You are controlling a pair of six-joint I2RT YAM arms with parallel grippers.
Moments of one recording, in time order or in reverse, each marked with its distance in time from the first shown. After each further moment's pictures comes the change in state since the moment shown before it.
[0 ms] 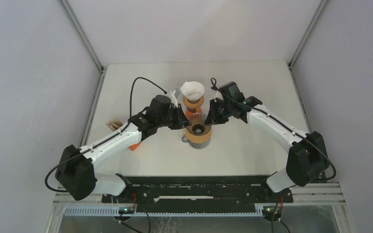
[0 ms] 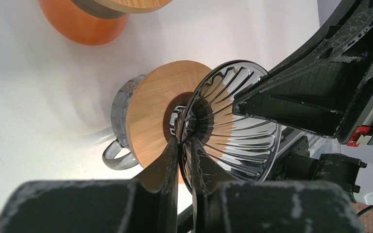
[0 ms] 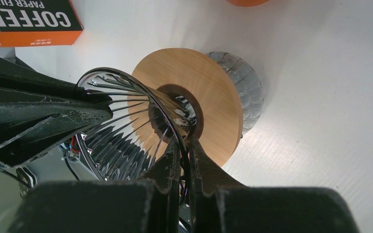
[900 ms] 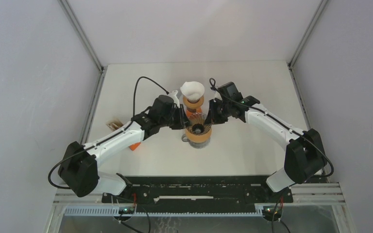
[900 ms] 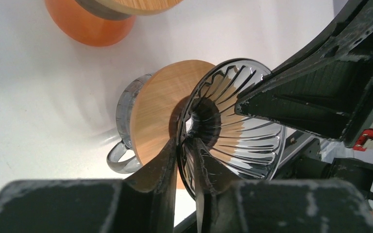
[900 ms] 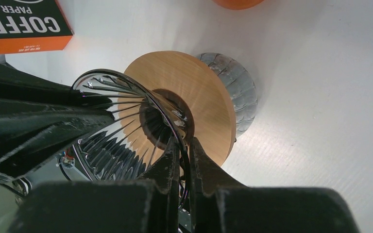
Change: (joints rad) left arm -0.003 0.040 0.013 0.006 -0.025 0.016; right arm 0.002 0.031 0.004 0.006 0.031 0.002
